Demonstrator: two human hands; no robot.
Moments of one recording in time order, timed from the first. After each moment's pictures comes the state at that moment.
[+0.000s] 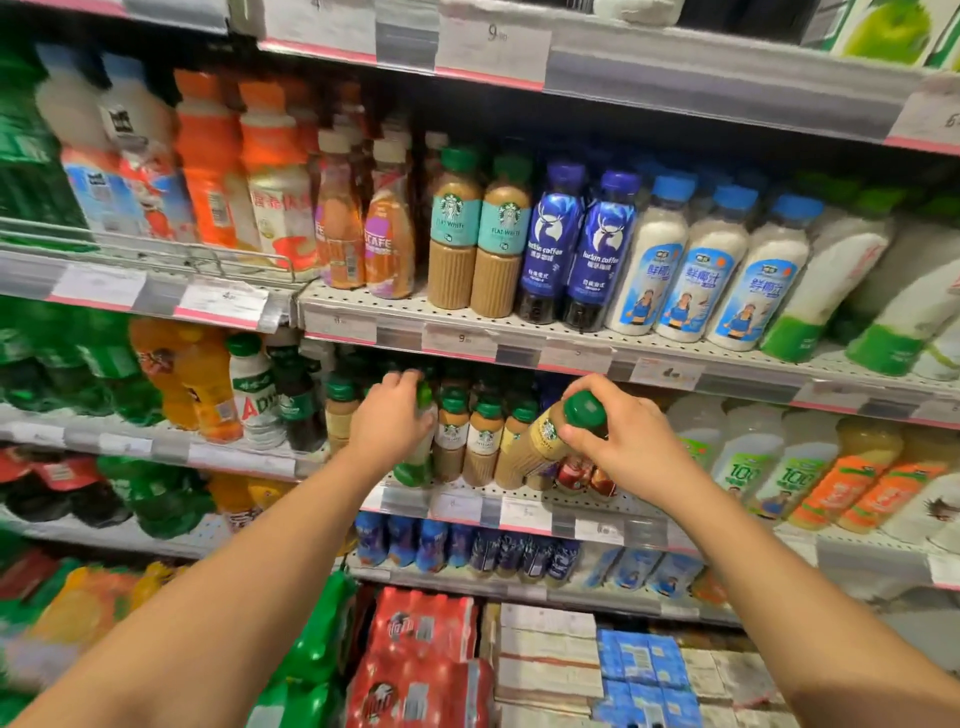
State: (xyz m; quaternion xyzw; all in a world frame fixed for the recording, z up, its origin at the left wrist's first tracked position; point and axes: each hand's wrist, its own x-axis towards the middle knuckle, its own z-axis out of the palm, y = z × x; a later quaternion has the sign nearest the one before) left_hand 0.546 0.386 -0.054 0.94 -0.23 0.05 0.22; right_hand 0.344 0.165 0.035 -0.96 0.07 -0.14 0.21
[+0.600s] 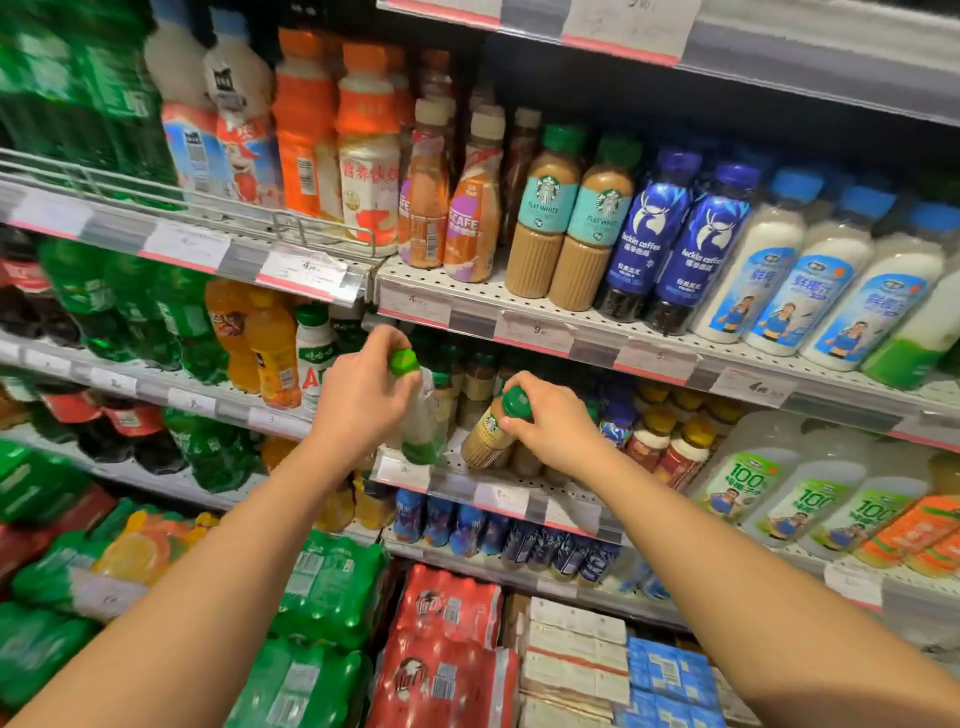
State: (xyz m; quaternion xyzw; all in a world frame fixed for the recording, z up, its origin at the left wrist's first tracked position) left_hand 0.524 0.487 -0.013 0.90 -0.19 0.16 0.37; right_hand 0.463 0.248 -0.022 -0.98 0.02 -0.05 0.19
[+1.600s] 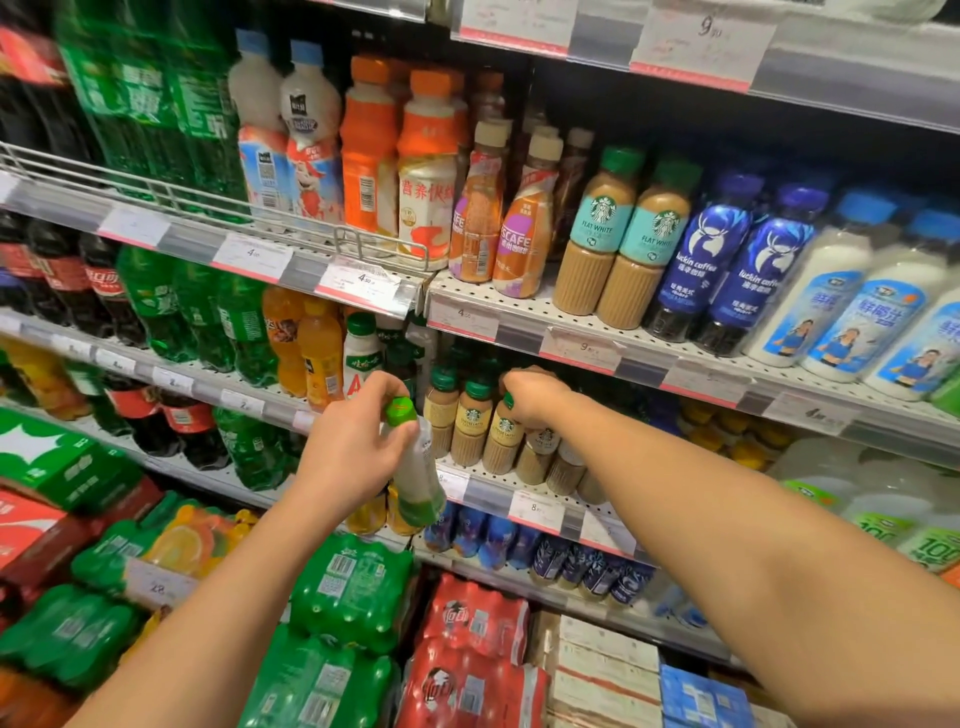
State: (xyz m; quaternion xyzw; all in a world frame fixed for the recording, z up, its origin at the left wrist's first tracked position) left_hand 0.488 0.549 -0.018 0.91 -0.17 0.12 0.36; right_hand 0.572 0.287 -0.026 -0.99 0.01 0.10 -0.01
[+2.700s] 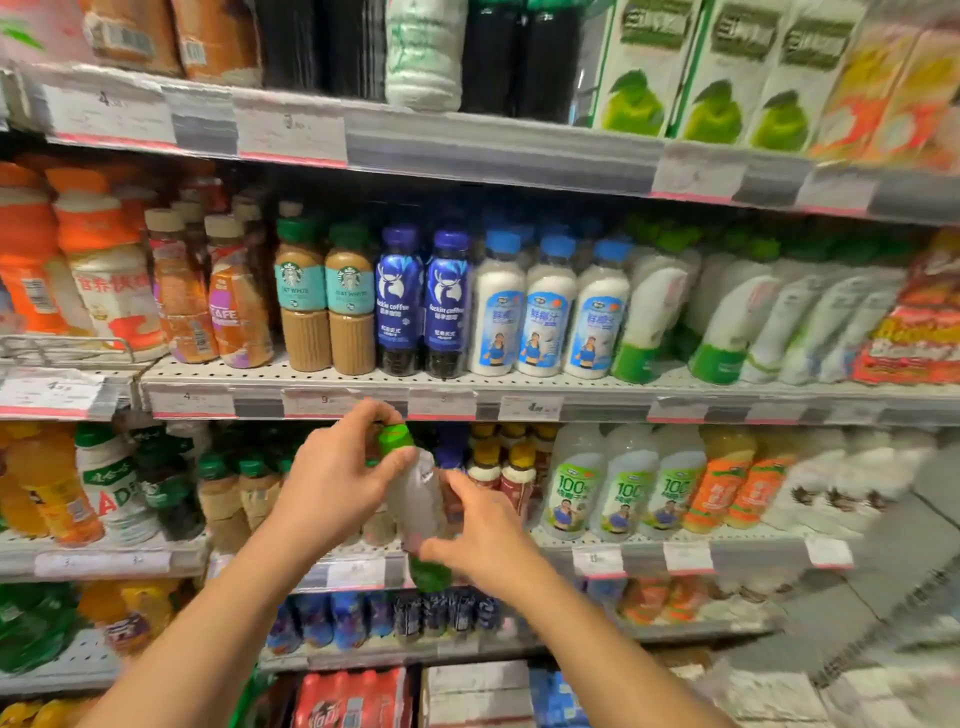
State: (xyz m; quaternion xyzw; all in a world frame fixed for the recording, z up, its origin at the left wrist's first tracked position) left_hand 0.422 0.342 0.052 0.84 -0.34 0.09 0.41; right_hand 0.322 0.181 -0.007 -0.92 0.12 -0.08 0.36
